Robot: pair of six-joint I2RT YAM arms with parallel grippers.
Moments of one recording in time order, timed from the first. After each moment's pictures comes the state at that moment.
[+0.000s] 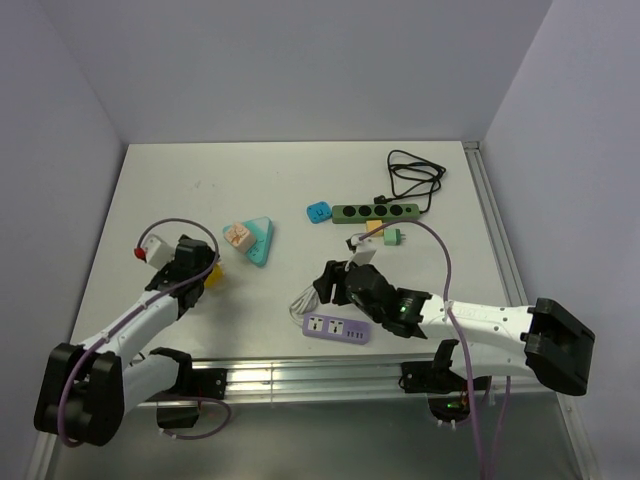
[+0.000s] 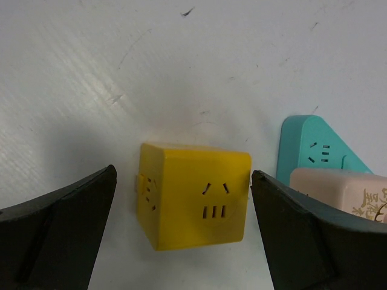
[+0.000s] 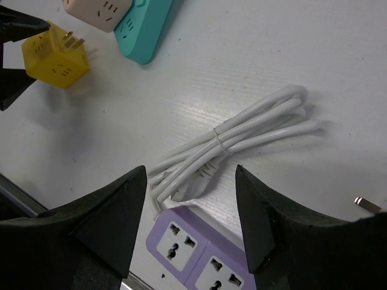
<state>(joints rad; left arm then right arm) -0.26 1.05 0.42 -0.19 -0.56 -1.12 1.05 1.12 0.50 0.12 0.40 0.70</state>
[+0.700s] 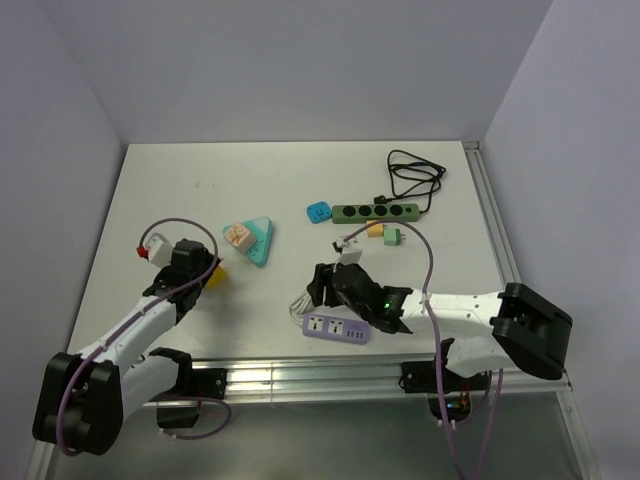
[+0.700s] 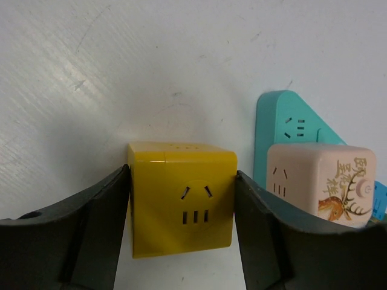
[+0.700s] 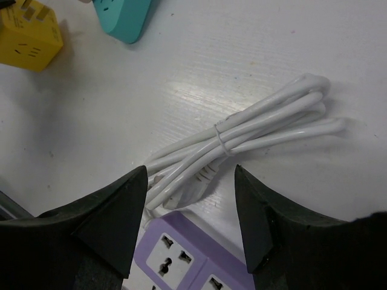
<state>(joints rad) -0.25 1.04 0.40 -0.10 -0.44 -1.08 1.05 1.28 0.53 0.17 0.38 0.70</state>
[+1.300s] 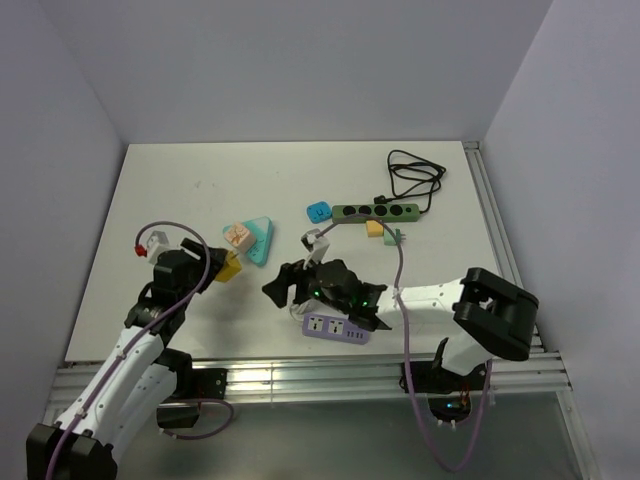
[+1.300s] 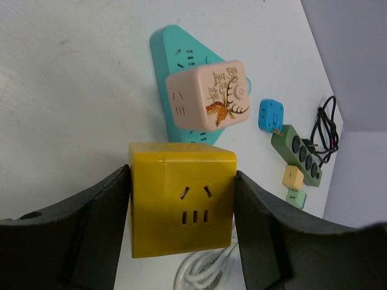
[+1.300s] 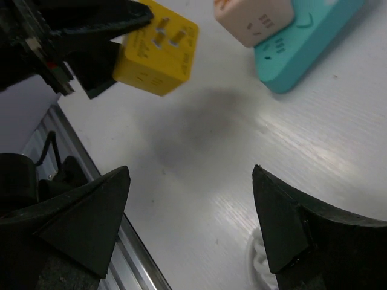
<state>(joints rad) -0.26 0.68 0.38 -0.20 -0.18 -1.06 1.09 1.47 0.60 0.58 0.16 0.64</state>
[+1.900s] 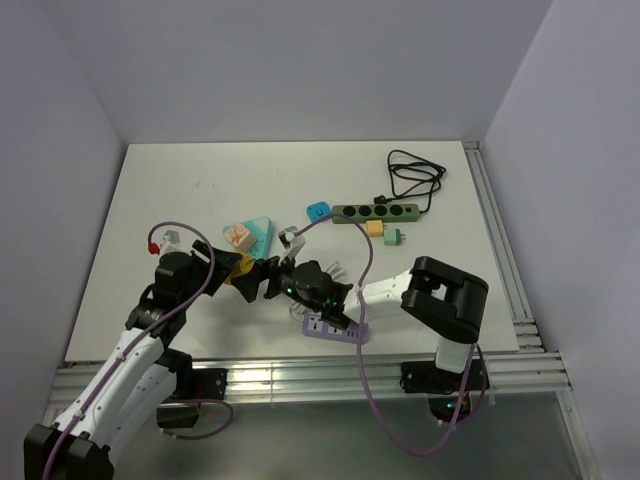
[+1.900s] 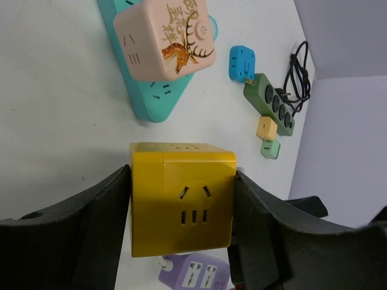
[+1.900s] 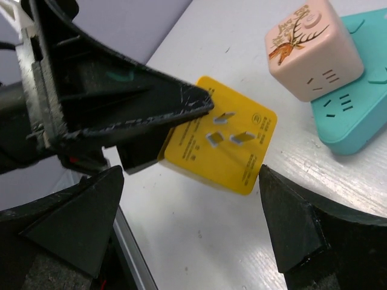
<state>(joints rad) -0.29 0.66 0.37 -0.19 0.01 -1.09 1.14 1.77 0.79 0.87 0.20 0.66</state>
